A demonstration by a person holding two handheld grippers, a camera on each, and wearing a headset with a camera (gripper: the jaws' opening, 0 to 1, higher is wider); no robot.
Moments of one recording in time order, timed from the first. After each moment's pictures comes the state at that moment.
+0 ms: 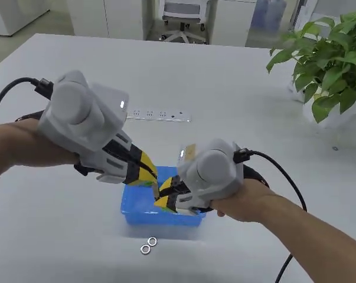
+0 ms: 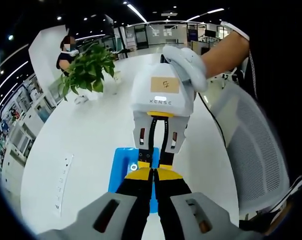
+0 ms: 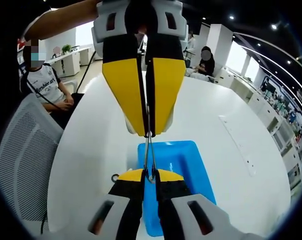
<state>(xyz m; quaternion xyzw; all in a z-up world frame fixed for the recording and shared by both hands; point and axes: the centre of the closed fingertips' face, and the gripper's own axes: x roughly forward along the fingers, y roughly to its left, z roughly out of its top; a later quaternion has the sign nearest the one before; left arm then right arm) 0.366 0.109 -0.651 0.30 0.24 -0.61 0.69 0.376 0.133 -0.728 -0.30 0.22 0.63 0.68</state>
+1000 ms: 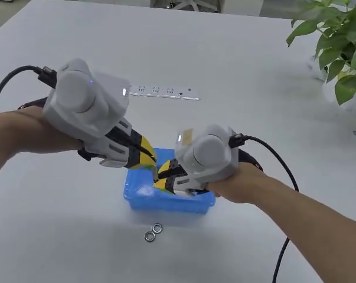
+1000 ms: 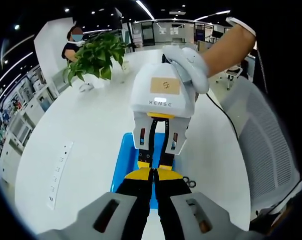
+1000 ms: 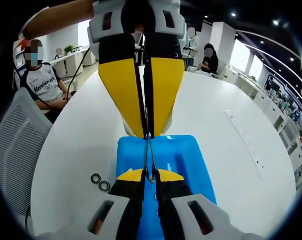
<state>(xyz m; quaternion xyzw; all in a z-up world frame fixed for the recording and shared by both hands) 0.399 0.125 -0.691 0.29 0.27 -0.59 0.71 0.407 0.150 -0.770 -0.30 0.23 0.64 0.67</state>
